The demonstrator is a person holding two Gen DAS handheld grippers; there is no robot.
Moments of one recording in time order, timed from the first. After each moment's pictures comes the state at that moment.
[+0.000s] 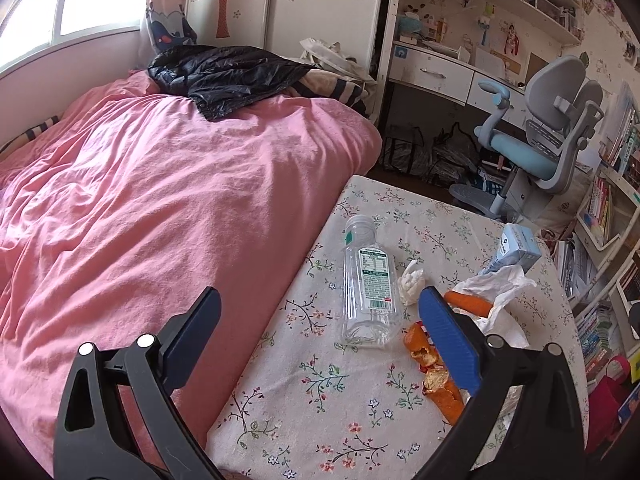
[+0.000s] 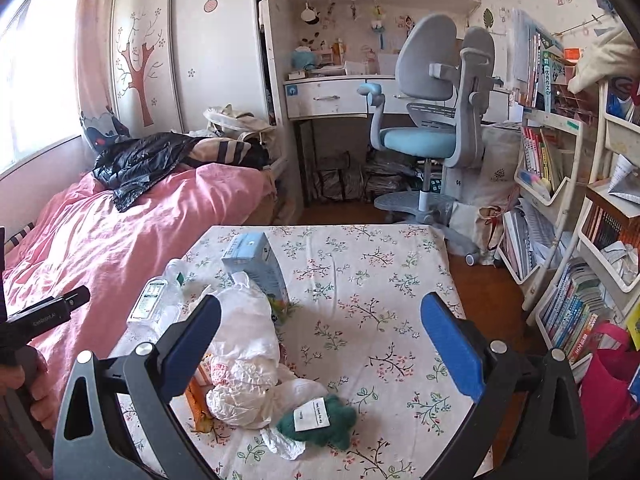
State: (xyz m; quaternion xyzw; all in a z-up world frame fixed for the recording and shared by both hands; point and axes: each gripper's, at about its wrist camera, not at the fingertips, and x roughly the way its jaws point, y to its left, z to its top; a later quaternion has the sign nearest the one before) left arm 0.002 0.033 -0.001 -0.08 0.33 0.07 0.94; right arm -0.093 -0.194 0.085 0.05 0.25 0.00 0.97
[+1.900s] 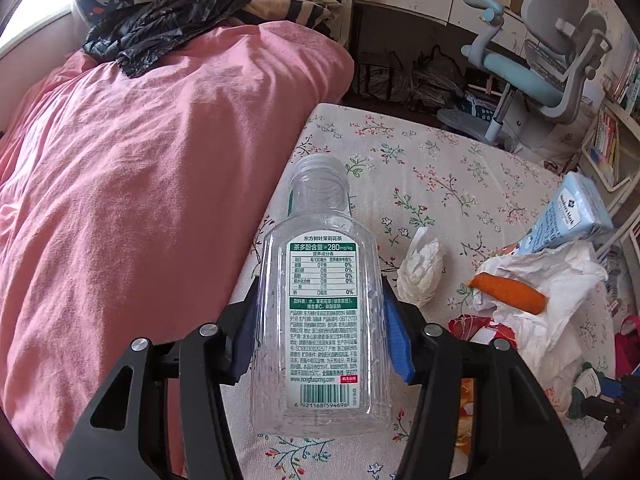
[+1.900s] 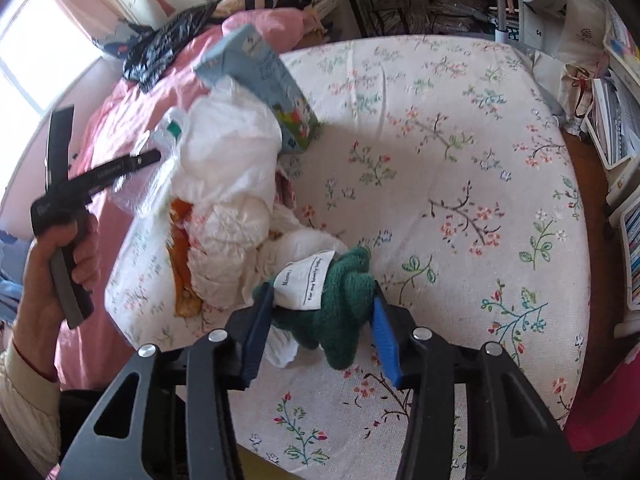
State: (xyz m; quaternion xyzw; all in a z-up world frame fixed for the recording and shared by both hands) left arm 0.120 0.014 -0.066 -0.05 0.44 0.00 0.90; right arm -0.059 -0.225 0.001 0.12 0.51 0.15 0.84
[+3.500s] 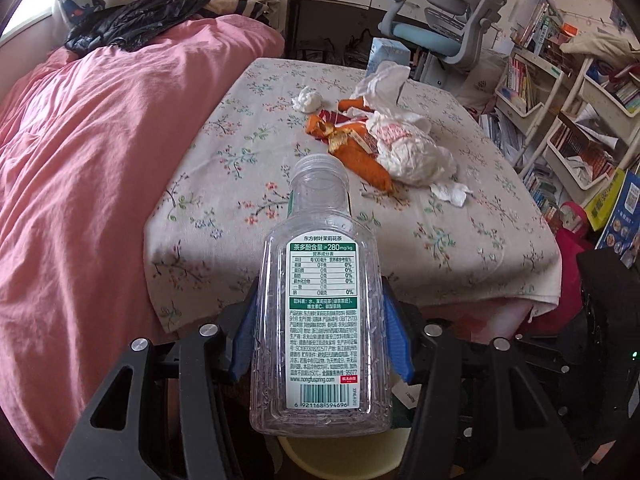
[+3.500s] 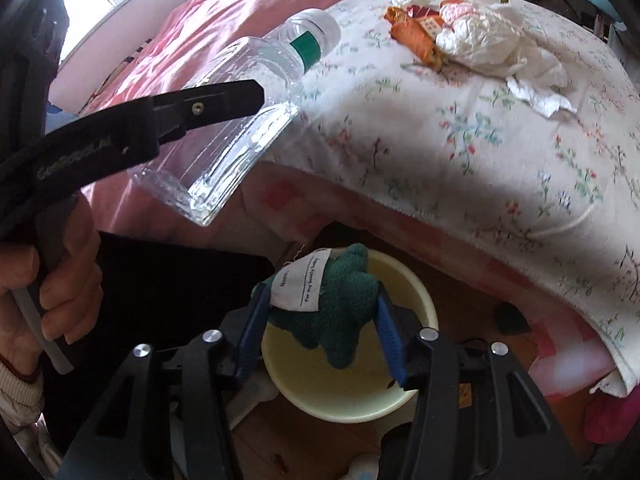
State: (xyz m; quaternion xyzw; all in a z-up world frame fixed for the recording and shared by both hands) left arm -0.160 -0.021 -0.072 -0.02 0.45 -0.10 0.89; right arm -0.207 -0.079 -0.050 0.01 0.56 0.27 0.78
